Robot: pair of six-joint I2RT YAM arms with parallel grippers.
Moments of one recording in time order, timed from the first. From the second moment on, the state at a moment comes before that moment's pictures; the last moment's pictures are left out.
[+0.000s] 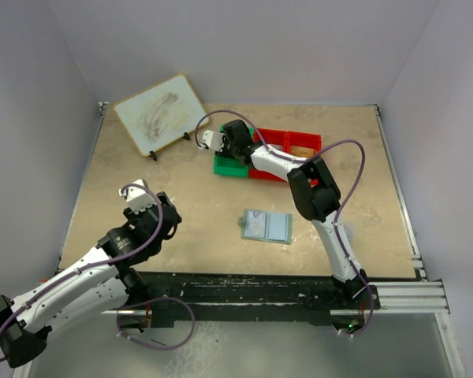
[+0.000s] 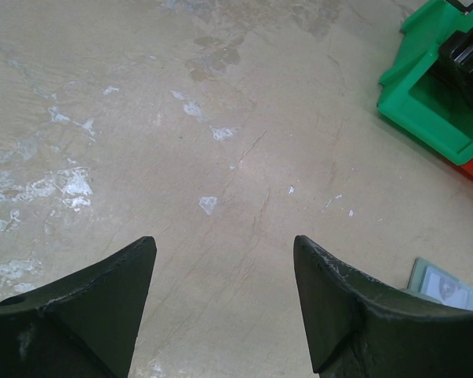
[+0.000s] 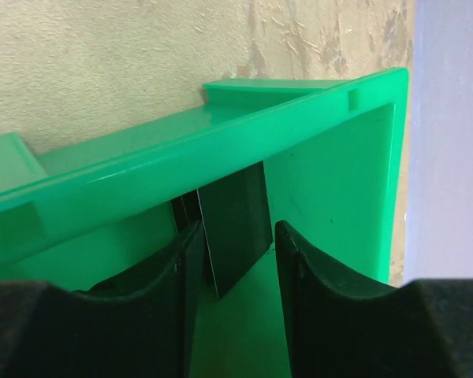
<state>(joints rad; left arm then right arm) -0.81 0.71 0.59 -0.67 -0.82 -0.98 0.63 2.37 1.84 -0.15 0.18 -0.92</state>
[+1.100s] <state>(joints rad) -0.81 0.77 0.57 -0.52 -0.67 -0.97 0.49 1.53 1.05 -0.09 0.08 0.30</state>
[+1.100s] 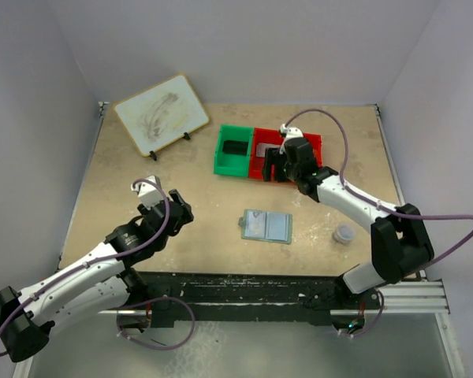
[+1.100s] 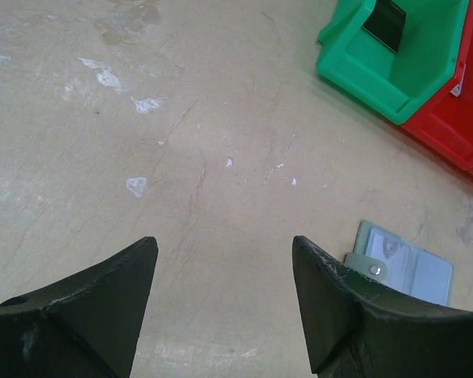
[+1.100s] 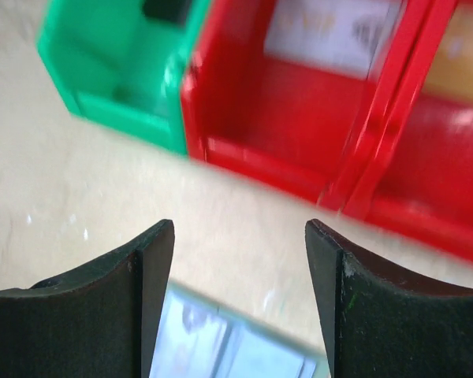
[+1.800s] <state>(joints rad) -0.81 0.84 0.53 -0.43 -0.63 -1.01 0.81 1.41 0.80 -0.30 0.25 0.71</state>
